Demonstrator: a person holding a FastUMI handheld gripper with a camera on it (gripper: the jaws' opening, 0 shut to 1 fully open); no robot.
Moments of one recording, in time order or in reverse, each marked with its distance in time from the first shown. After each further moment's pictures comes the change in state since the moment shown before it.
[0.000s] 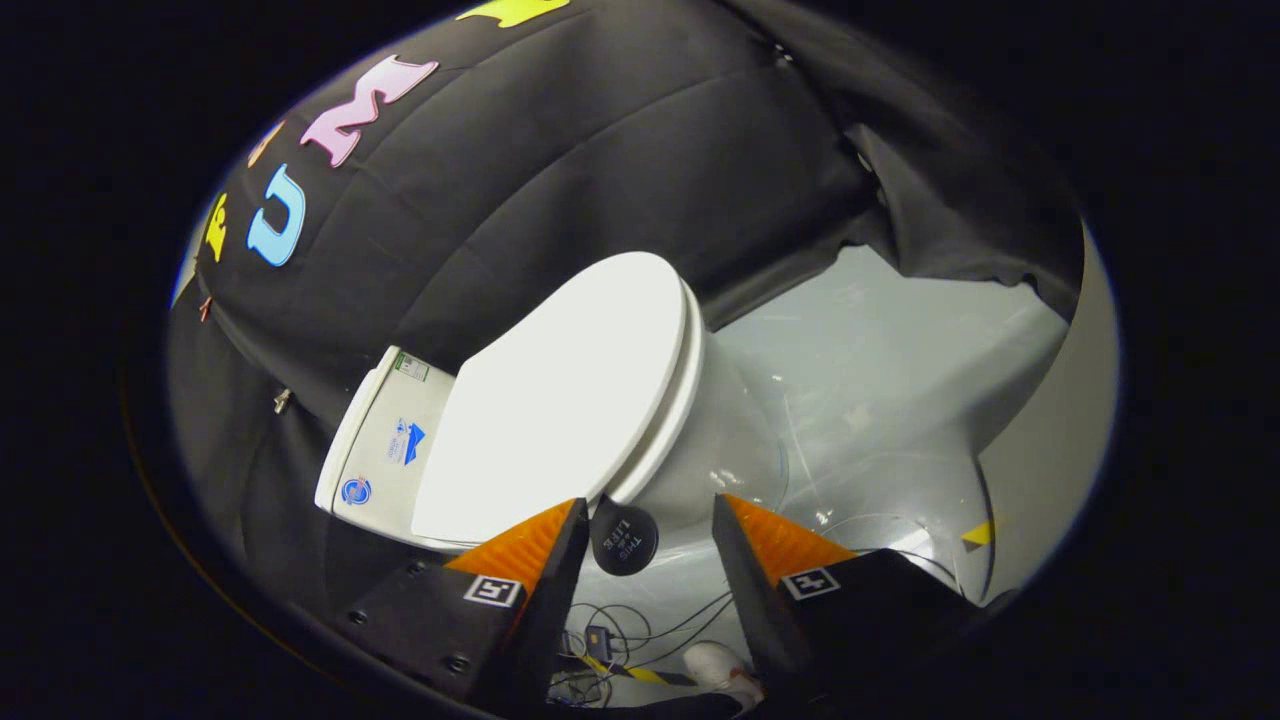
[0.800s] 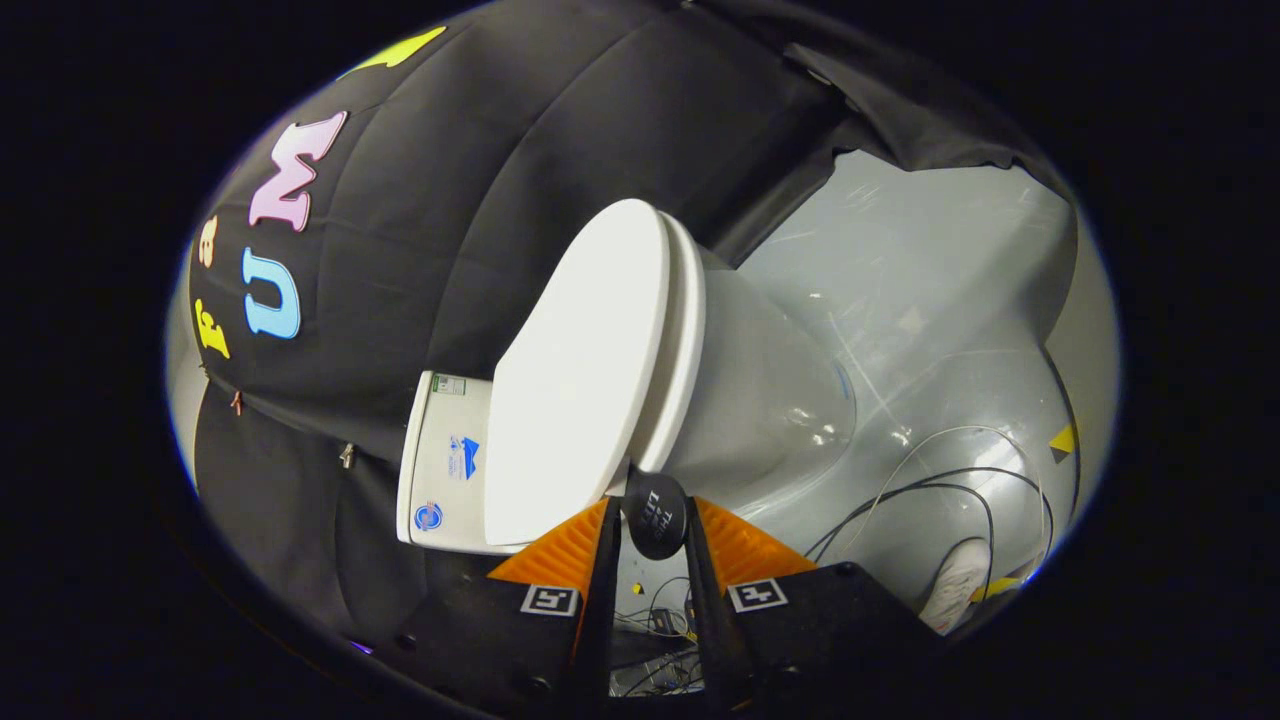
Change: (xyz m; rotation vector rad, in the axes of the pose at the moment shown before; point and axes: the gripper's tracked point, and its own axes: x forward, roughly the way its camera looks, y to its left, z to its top) arm 0.008 0.019 -0.019 0.256 0.111 0.137
